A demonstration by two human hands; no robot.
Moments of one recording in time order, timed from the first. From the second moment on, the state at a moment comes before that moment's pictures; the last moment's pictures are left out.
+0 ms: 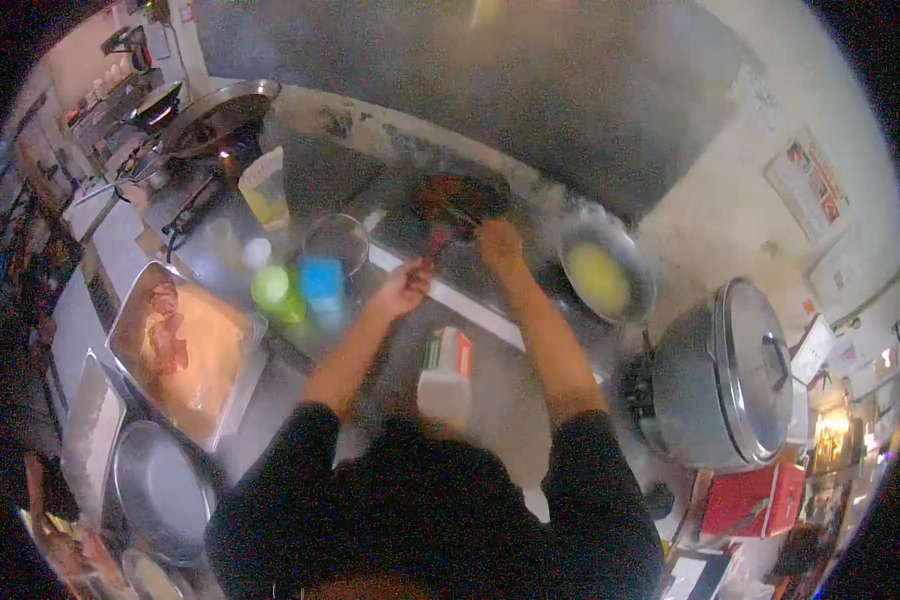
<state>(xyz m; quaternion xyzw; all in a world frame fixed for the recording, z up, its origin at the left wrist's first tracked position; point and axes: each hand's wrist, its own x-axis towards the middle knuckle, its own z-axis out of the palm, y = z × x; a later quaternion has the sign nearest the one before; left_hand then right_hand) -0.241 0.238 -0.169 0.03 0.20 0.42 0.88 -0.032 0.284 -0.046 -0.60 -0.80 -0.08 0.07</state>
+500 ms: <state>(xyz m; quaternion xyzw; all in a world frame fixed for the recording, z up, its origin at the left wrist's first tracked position) -0.263 0.228 -0.176 0.11 0.25 0.39 0.88 -0.020 0.306 -0.043 -0.64 -0.74 -0.04 0.17</state>
